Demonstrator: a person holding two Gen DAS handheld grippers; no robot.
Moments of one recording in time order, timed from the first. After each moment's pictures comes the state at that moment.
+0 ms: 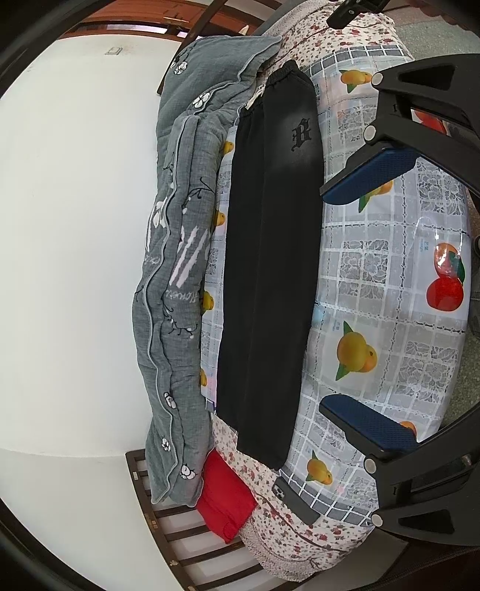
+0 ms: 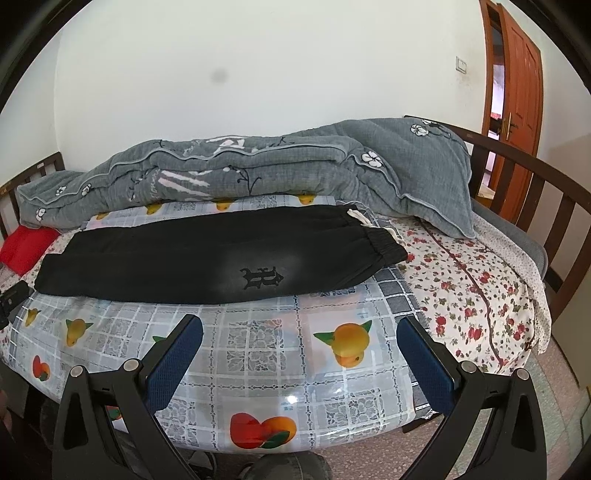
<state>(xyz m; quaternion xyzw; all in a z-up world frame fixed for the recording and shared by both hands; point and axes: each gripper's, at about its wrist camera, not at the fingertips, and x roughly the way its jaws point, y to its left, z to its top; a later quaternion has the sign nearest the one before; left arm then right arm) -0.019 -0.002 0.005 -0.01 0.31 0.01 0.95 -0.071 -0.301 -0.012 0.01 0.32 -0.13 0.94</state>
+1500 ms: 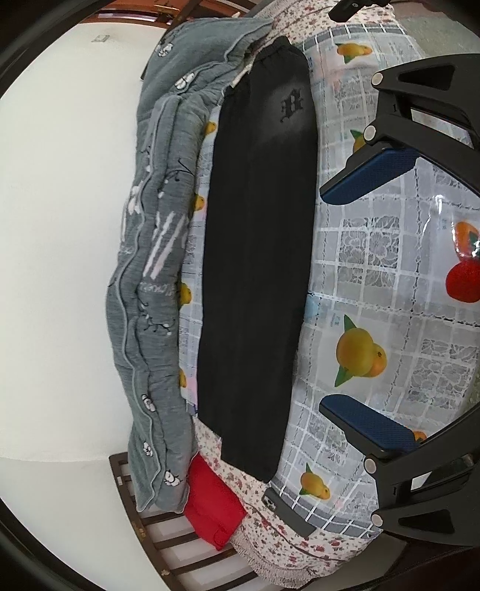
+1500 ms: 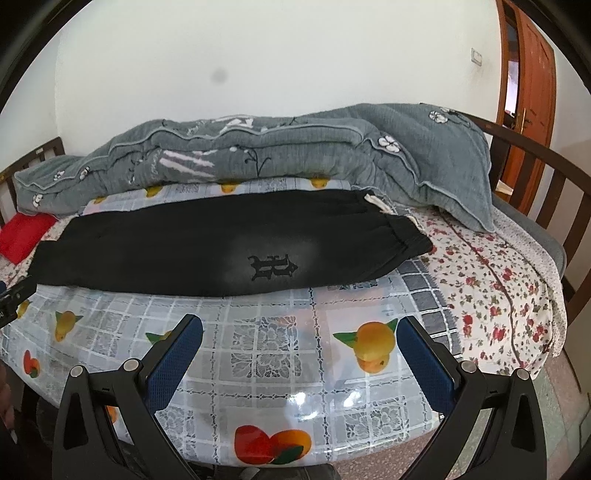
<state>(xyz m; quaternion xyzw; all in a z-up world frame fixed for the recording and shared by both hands) 0.031 0.004 -0.040 -0.01 0.34 0.03 0.94 -0.029 -0.294 -0.052 0.01 0.35 -0.12 0.93</state>
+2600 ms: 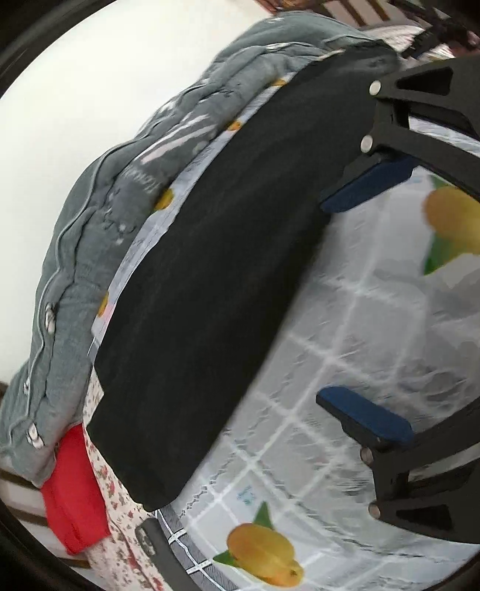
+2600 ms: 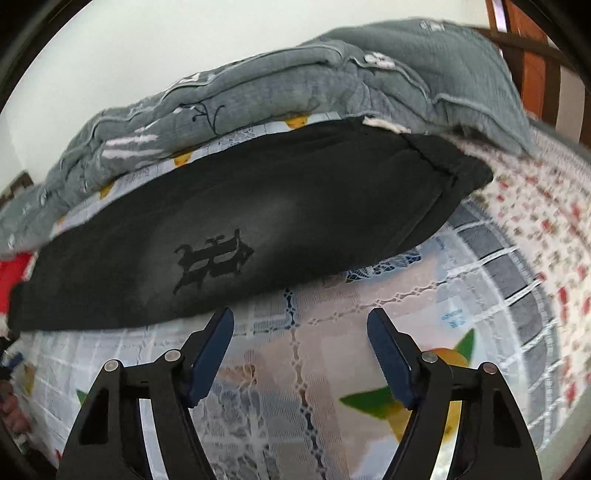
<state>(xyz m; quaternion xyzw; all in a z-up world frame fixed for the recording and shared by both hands) 0.143 0.182 -0.169 -0.24 0.39 0.02 0.89 0.087 -0.372 -0.163 0.13 0.39 -0.11 0.90</state>
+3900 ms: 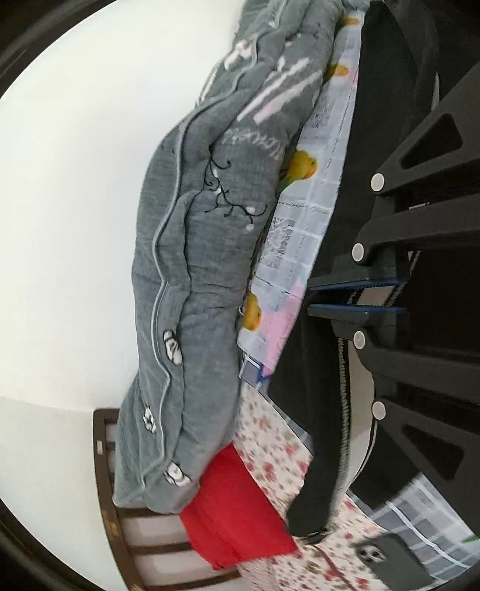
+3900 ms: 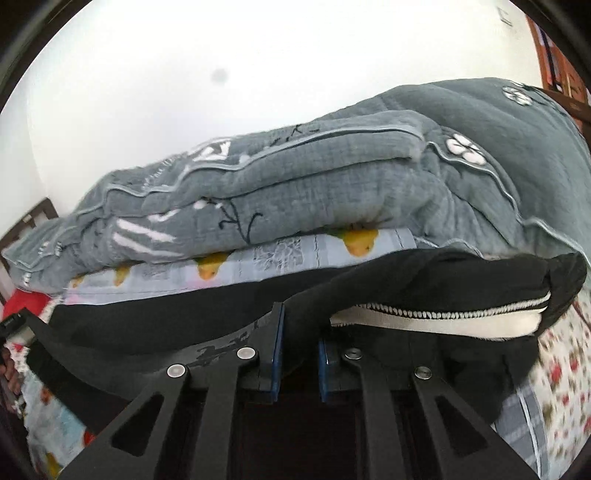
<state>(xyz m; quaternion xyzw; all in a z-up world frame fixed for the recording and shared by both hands) 0.329 0.167 -0.072 -0.09 0.27 0.12 0.95 0.279 -0.384 -0.091 0.09 0.32 -0.05 0.94</state>
